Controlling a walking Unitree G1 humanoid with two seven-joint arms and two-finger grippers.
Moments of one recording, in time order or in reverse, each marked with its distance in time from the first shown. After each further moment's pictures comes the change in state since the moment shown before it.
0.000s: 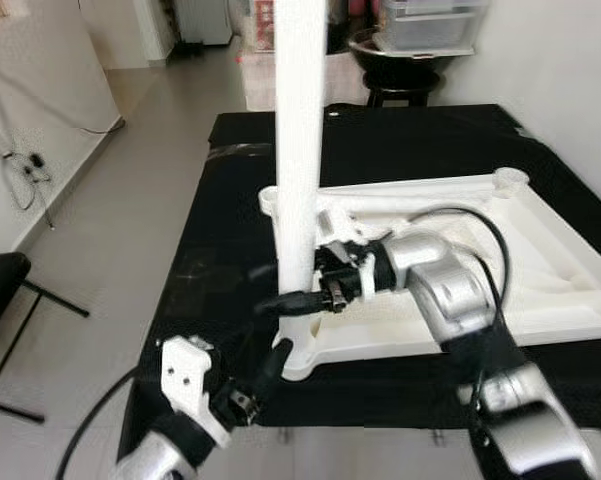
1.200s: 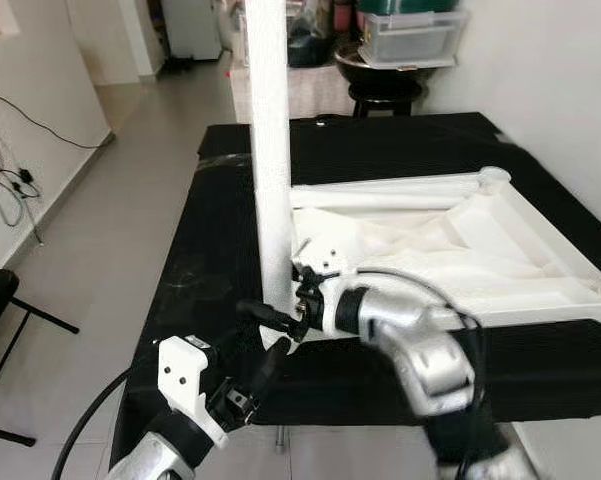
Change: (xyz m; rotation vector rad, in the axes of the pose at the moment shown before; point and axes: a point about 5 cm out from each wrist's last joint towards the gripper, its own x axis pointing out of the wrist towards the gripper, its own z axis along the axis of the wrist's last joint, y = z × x) left arm 0.001 0.003 0.002 0.006 -0.006 -0.008; right arm -0.001 0.000 0.005 -0.044 0.103 0.139
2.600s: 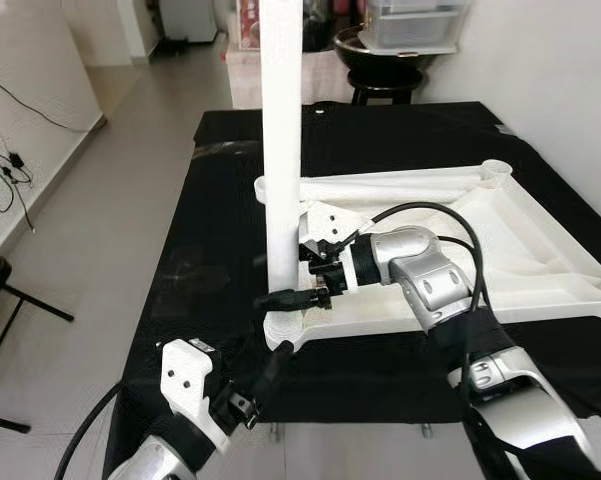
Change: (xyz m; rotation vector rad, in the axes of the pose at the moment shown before) left arm 0.001 -0.006 0.000 0.007 0.004 -0.001; right arm -0.004 -0.041 0.011 -0.133 0.119 0.371
